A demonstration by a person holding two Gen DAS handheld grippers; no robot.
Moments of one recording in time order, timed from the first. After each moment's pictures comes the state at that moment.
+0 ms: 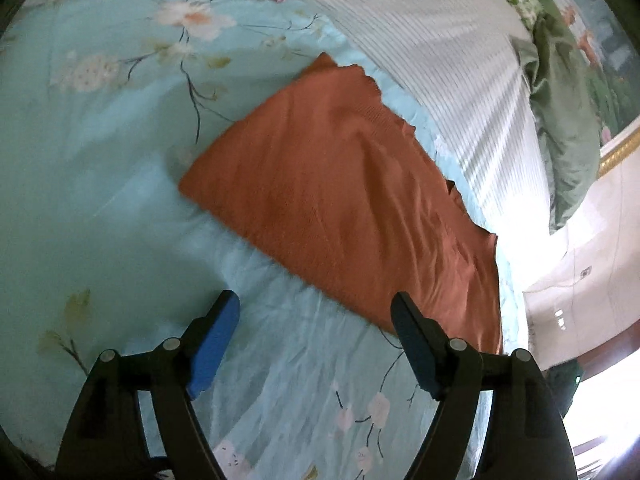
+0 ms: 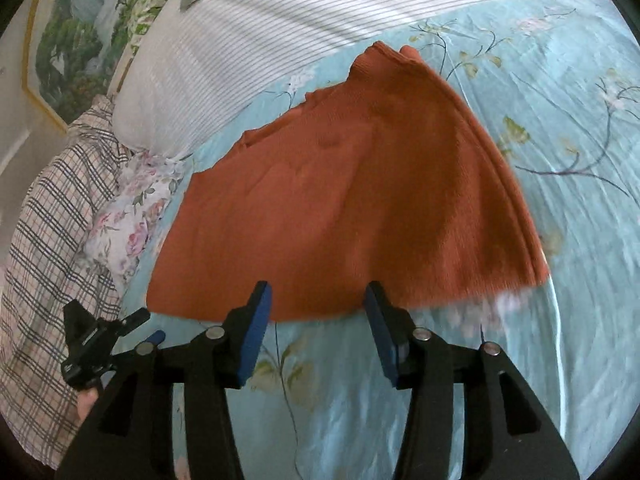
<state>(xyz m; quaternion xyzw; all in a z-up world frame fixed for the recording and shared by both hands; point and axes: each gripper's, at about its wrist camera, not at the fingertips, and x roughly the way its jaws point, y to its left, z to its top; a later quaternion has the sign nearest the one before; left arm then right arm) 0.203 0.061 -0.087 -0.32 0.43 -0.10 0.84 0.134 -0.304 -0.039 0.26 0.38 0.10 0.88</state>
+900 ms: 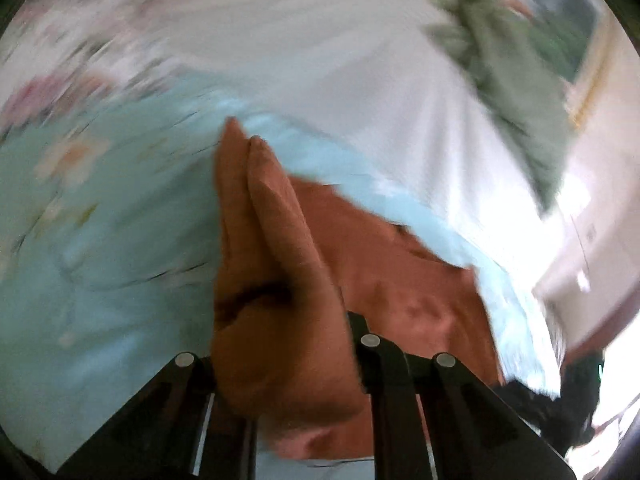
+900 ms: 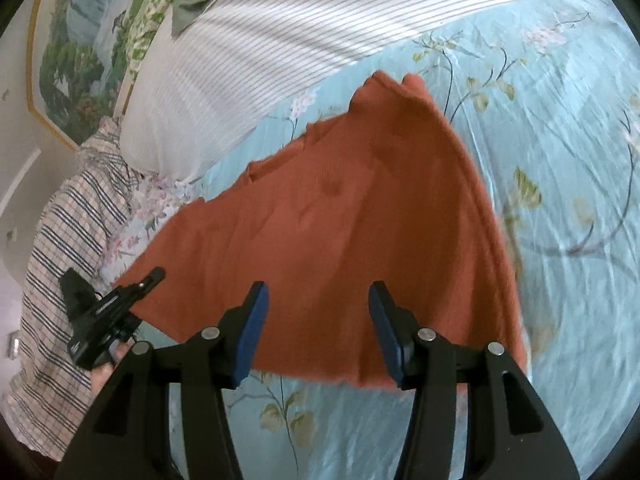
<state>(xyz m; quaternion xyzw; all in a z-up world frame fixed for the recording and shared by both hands) 0.279 -0.034 -0.009 -0.18 0.33 -0.15 0.91 0.182 -0.347 -0.016 0.29 0.37 0.12 0.88</state>
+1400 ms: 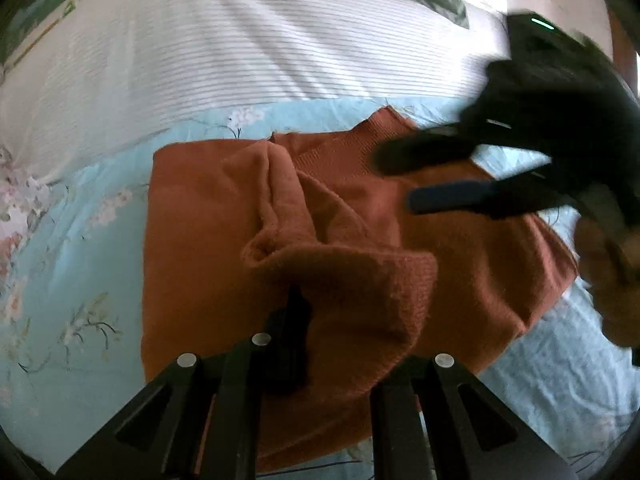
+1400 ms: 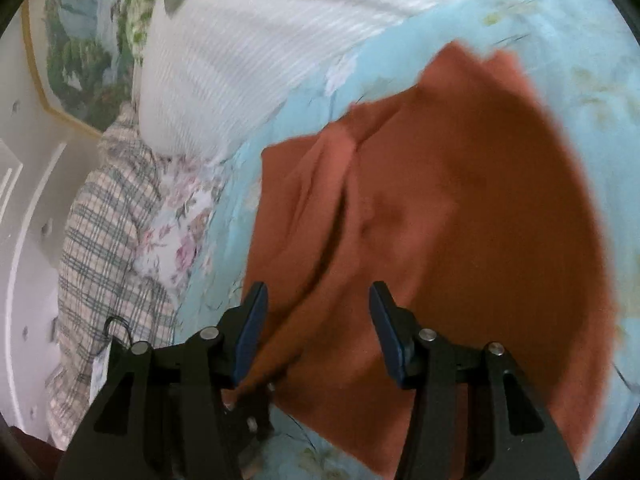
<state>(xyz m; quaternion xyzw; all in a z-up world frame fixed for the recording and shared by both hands) 0.246 -0.193 -0.061 0.13 0.33 -0.20 0.91 0.298 -0.314 -0.029 0.30 0.44 0.23 0.81</state>
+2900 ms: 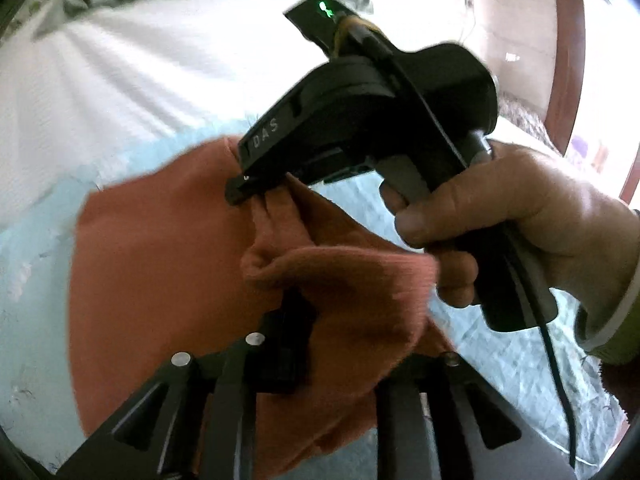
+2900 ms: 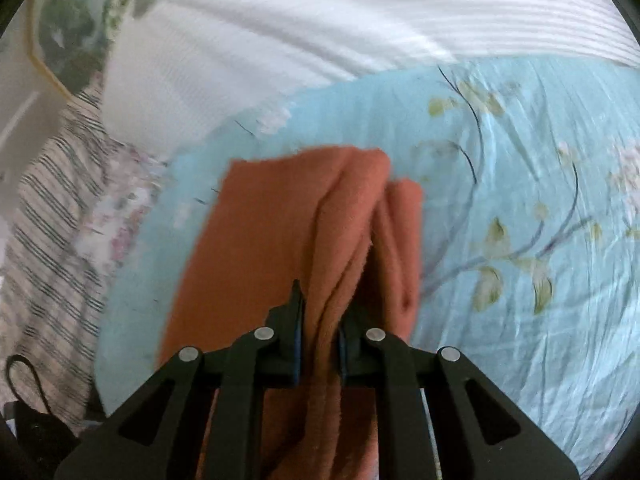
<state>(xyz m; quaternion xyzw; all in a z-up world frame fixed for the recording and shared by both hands) 0.235 -0.328 -0.049 0.15 0.35 -0.32 0.87 0.332 -0.397 -0.033 0.18 0.44 0.16 0.86</state>
